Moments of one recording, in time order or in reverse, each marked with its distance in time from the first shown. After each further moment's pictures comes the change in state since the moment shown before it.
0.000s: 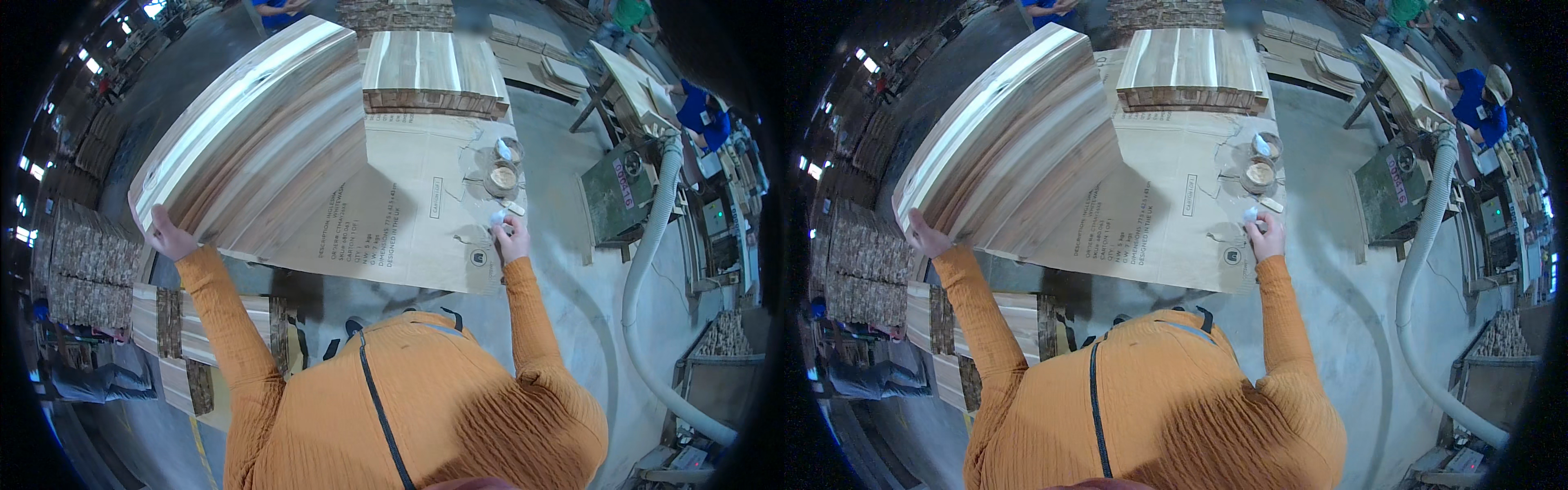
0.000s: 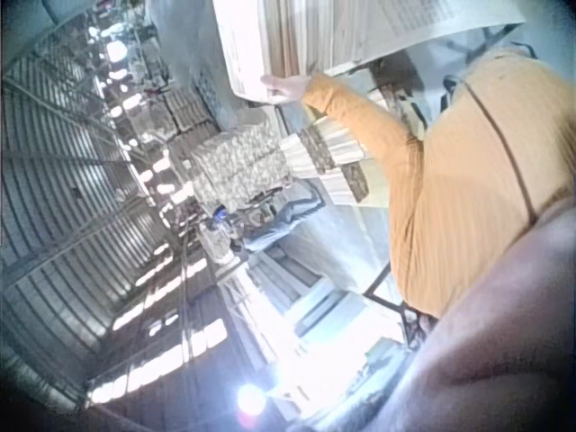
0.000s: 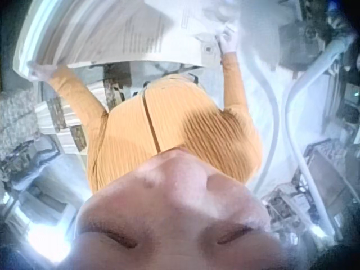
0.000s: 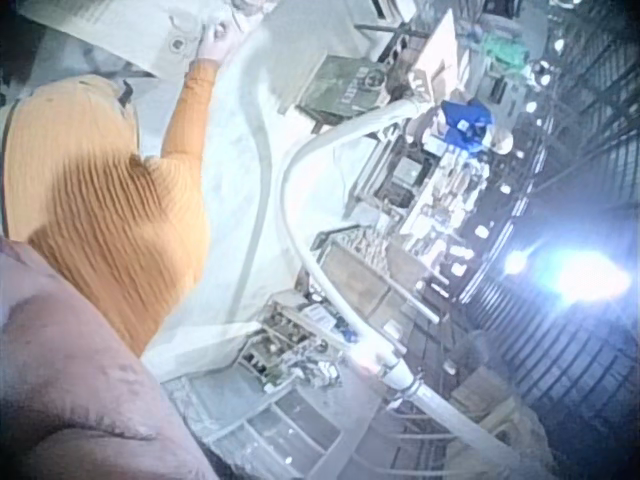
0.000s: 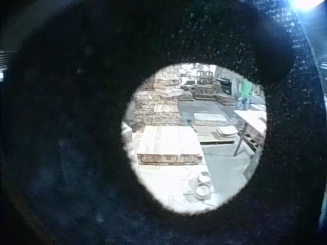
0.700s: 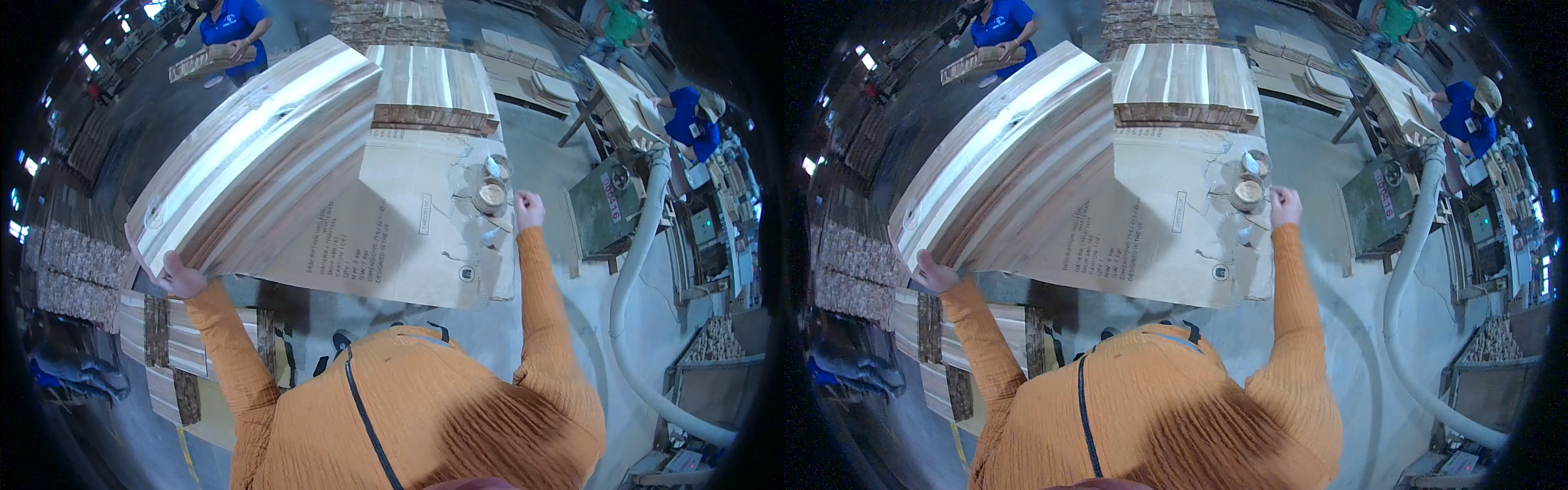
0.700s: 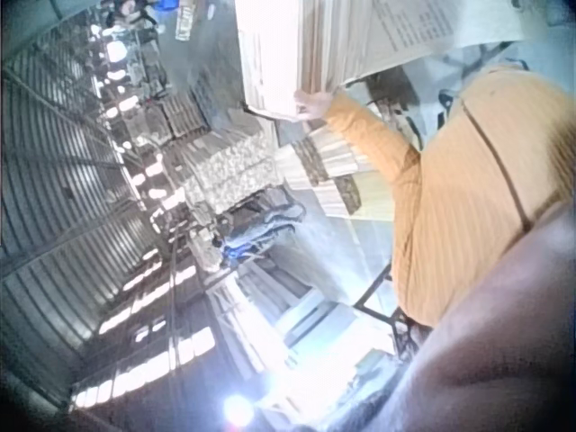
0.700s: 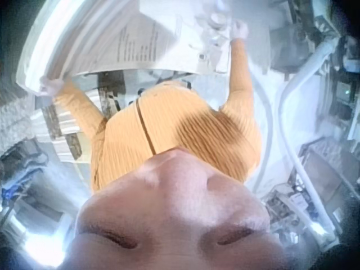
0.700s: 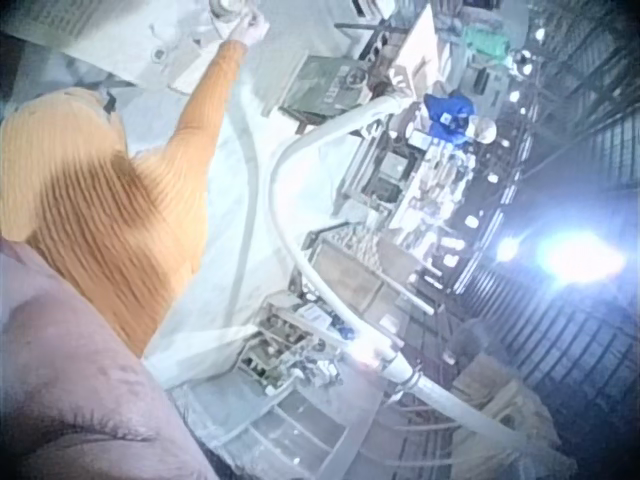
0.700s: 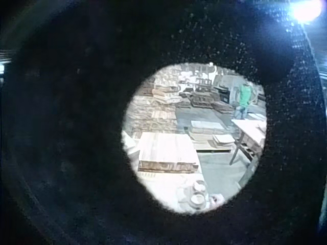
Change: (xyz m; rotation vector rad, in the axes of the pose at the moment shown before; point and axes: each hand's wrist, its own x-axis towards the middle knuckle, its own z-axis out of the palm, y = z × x) left_hand -0.038 0.019 0.003 0.004 -0.145 0.265; right_hand 0.111 0.018 -0.027 -0.130 0.130 0.038
